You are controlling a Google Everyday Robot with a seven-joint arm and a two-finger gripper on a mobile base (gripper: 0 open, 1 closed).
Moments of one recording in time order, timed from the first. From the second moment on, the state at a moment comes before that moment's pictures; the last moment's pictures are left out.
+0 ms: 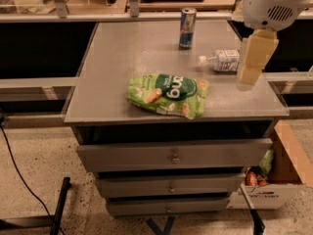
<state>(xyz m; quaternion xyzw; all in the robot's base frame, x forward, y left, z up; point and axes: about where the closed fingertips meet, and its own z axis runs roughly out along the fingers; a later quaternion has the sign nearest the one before) 0.523 -0.180 0.989 -0.65 0.74 -0.06 0.15</state>
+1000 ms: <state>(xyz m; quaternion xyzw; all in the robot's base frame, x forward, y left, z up) 0.608 -0.181 1.003 -0.65 0.74 -0.09 0.16</state>
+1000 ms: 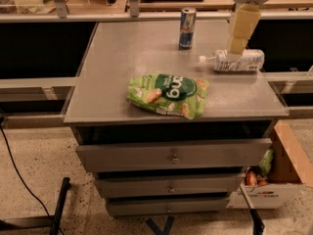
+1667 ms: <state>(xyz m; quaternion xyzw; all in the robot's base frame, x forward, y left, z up) 0.656 -0.214 0.980 -0.65 0.74 -0.11 0.15</state>
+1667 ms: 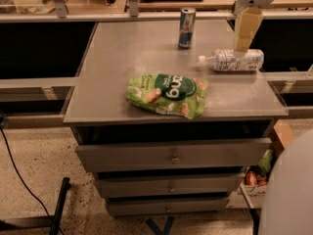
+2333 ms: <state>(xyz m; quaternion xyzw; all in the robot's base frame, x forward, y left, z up) 0.686 -0.247 0.922 -0.66 0.73 -0.11 0.12</state>
